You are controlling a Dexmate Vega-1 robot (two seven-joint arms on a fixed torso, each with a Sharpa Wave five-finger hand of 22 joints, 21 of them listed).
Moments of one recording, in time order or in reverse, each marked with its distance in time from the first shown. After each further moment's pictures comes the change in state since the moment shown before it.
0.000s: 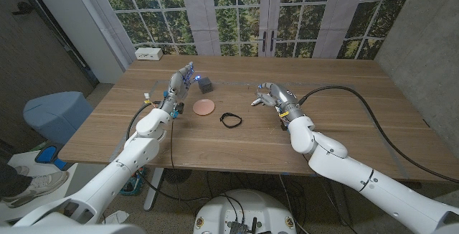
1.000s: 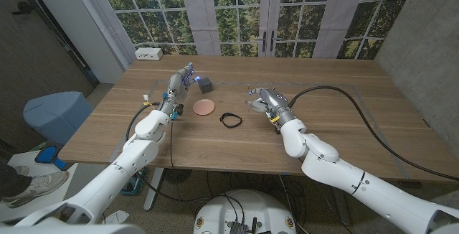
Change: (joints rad) left arm 0.030 0.012 -0.007 -0.035 -0.001 -0.003 0.015; left_hand -0.004 0.004 0.000 0.000 0.008 0.000 0.000 0.000 0.000 0.000 0.000 0.000 0.000 0.003 -0.003 0.000 0.002 0.000 0.000 -0.016 0.000; right arm 0.021 0.027 -0.069 0.017 -0.142 -0.020 0.070; right_hand 0.115 -0.102 -0.037 -0.007 -0.032 0.040 -0.028 0.004 0.000 0.048 -0.037 0.018 0.014 -0.004 0.004 0.005 -0.003 0.021 0.021 -0.003 0.000
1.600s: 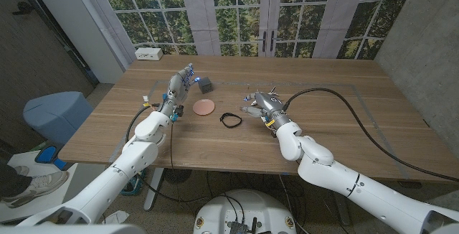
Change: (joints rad) left arm 0.024 0.008 -0.004 -0.032 0.003 0.004 0.018; left_hand 0.000 0.000 0.004 -0.004 0.000 0.000 0.000 0.000 0.000 0.000 0.000 0.000 0.000 0.000 0.000 -0.005 -0.003 0.000 0.000 -0.008 0.000; right arm 0.010 0.026 -0.035 0.030 -0.053 0.004 0.042; right_hand 0.006 -0.025 -0.050 0.022 -0.005 0.073 -0.002 0.019 0.005 0.072 -0.011 0.035 0.037 -0.020 0.002 -0.004 0.003 -0.006 0.006 -0.019 0.000
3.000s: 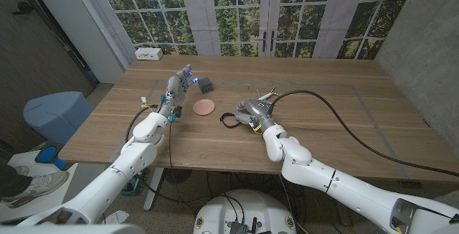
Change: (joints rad) left arm -0.005 -0.003 -0.008 0.029 -0.016 -0.010 -0.023; left_hand -0.005 -0.005 0.000 0.000 0.000 0.005 0.005 0.000 0.000 0.000 0.000 0.000 0.000 0.000 0.000 0.000 0.000 0.000 0.000 -0.025 0.005; right arm 0.109 0.110 -0.142 0.185 -0.122 -0.065 0.036; right_hand 0.100 0.012 -0.022 -0.009 -0.004 0.043 -0.040 0.008 0.000 0.035 -0.043 0.025 0.064 0.001 0.000 0.033 0.001 -0.023 0.015 -0.030 0.000
